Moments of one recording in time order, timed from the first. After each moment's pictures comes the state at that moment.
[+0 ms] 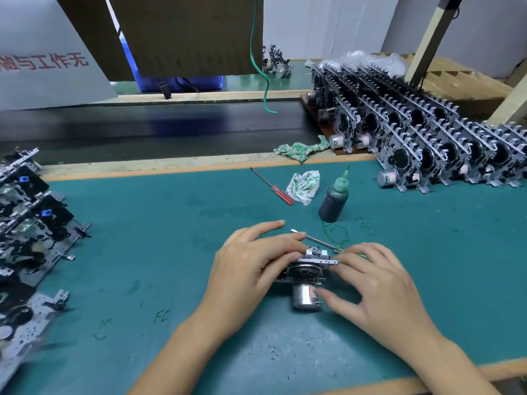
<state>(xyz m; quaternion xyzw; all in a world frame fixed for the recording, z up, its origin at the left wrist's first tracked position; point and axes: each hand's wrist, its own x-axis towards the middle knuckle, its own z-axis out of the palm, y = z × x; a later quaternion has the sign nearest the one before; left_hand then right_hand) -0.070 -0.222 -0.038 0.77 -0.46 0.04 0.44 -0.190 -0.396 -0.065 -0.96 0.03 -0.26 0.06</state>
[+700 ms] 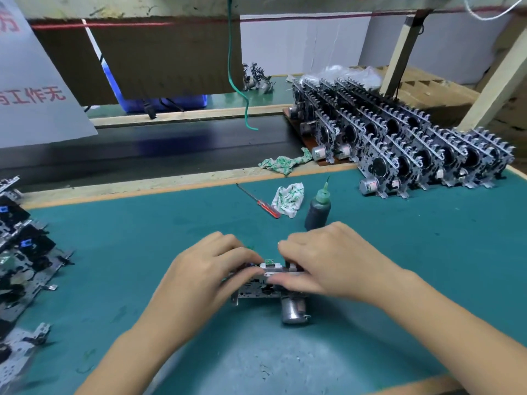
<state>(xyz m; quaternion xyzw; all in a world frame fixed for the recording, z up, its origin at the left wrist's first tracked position) -0.046 -0.198 -0.012 0.77 -0.55 0.13 0.29 -0.140 -0.388 0.001 -0.97 -0.15 -0.21 -0.02</state>
